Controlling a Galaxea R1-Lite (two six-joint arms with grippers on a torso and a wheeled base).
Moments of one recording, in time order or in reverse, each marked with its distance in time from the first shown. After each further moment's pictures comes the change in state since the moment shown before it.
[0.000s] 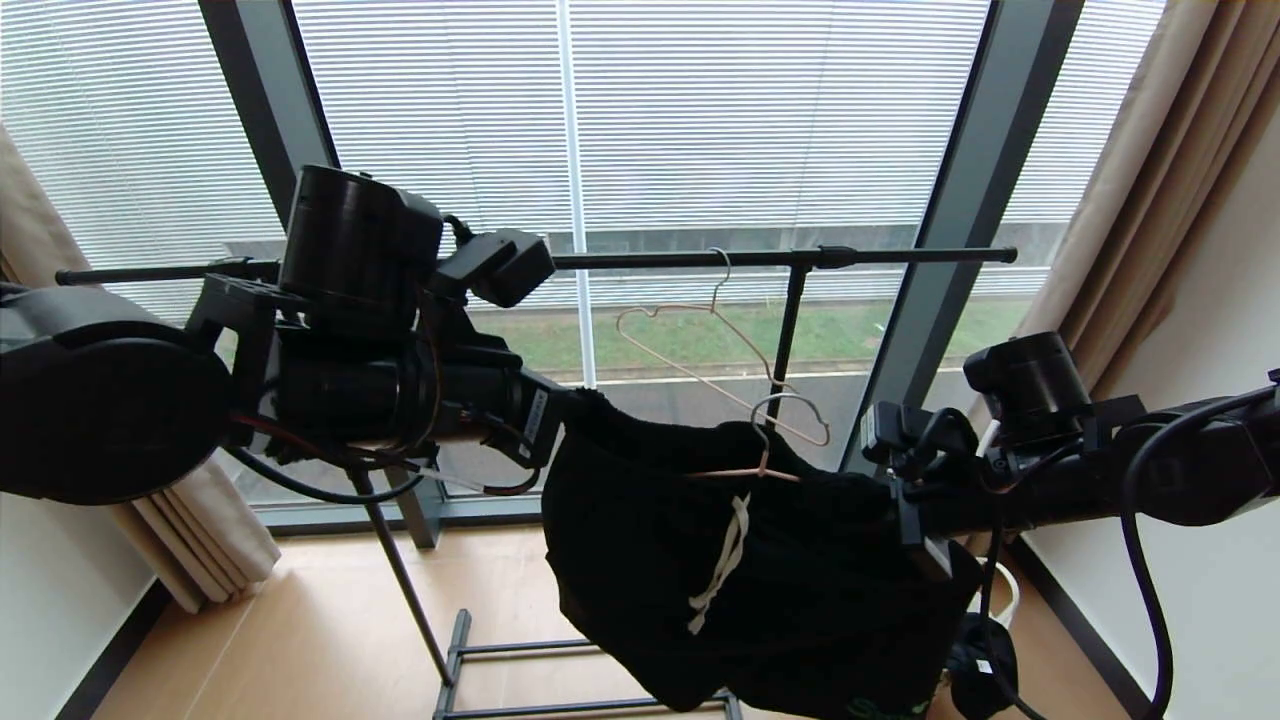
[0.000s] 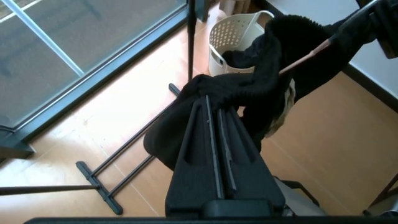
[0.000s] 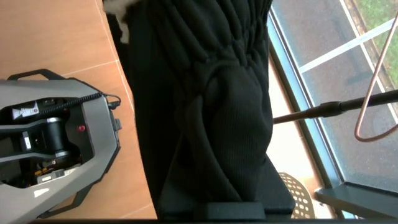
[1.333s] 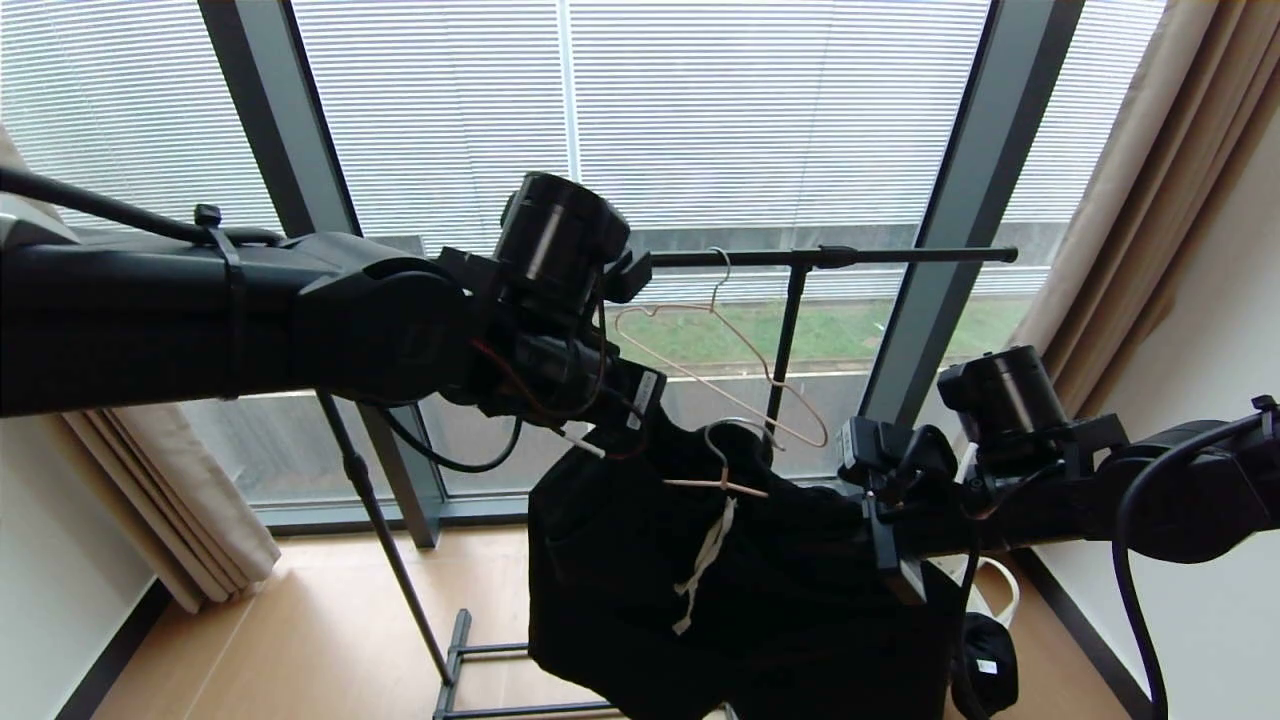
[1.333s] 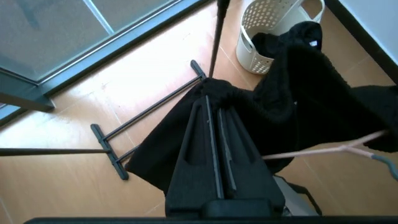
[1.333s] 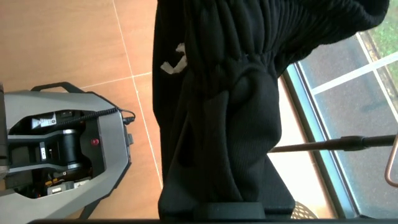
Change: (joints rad) left arm -0.118 0.273 -0.410 0.279 0.256 -0.127; right arm 0.098 -0.012 0.059 -0.090 0.031 0.051
